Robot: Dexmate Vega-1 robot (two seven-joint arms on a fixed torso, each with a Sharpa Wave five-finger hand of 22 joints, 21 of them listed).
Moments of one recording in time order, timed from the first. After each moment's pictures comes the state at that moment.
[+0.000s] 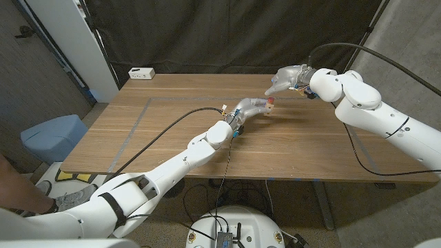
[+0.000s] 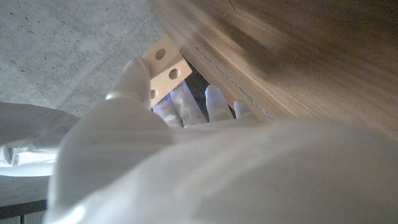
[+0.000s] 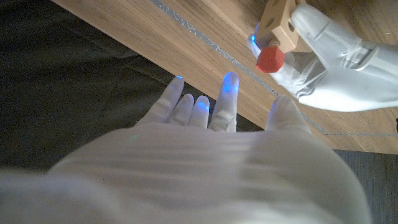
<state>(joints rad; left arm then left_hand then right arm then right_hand) 0.57 0.20 0.80 -1.12 -0.08 -0.24 0.14 0.94 0.04 0.34 -0.17 0.22 0.89 -0.18 0.20 0.19 0.92 -0.21 0.20 0.39 0.44 -0.05 0.20 0.18 0.11 0.12 0.20 0.18 -0.58 -0.96 -0.61 -2.05 -0.63 -0.40 0.50 0.58 -0.04 0.24 -0.12 0.18 0.84 -0.03 0.24 0.21 0.40 -0.02 0.17 0.19 0.32 -0.04 0.18 0.19 0.53 0.01 0.18 0.16</state>
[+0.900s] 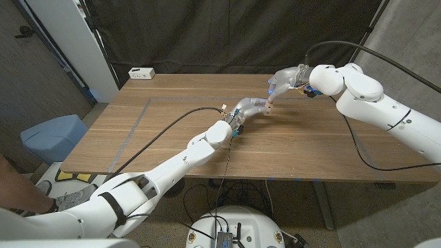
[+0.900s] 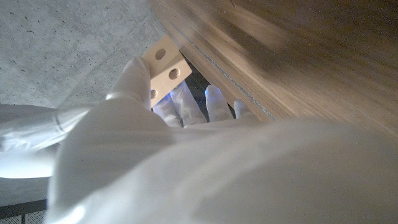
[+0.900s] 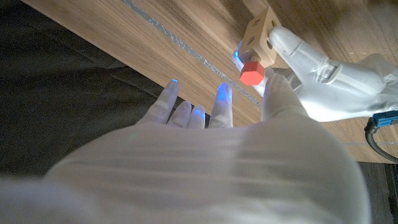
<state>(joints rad) 0.56 0.20 0.80 -1.11 -0.08 -0.25 0.14 0.94 0.04 0.34 -0.17 0.21 0.89 -0.18 0.19 0.19 0.92 -0.21 0.20 0.39 0.44 -0.05 0.20 0.18 0.11 0.12 0.20 0.18 -0.52 -0.97 -0.64 -2.04 -0.59 -0.36 0.62 0.76 -0.07 0.32 -0.19 0.18 0.69 -0.07 0.21 0.23 0.24 -0.06 0.17 0.19 0.23 -0.02 0.18 0.19 0.47 0.05 0.18 0.16</state>
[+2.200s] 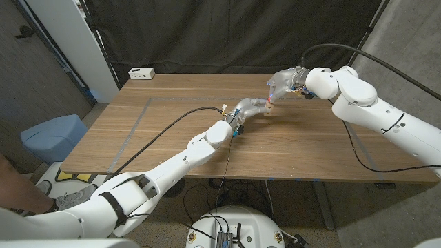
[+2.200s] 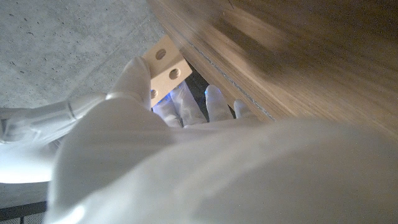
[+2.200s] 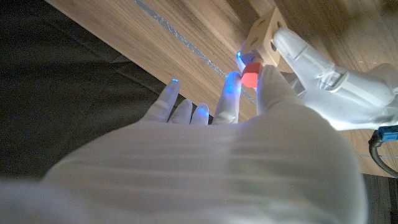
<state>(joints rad) 0.56 0.20 0.80 -1.11 -0.08 -0.24 0.13 0.94 0.04 0.35 -0.17 0.21 0.89 -0.18 0.19 0.19 0.92 -0.21 0.20 0.39 0.44 -0.05 0.20 0.18 0.11 0.12 0.20 0.18 -0.53 -0.94 -0.65 -2.04 -0.68 -0.35 0.61 0.87 -0.10 0.38 -0.17 0.18 0.86 -0.08 0.33 0.26 0.31 -0.11 0.20 0.19 0.26 -0.04 0.21 0.19 0.50 0.02 0.19 0.16</state>
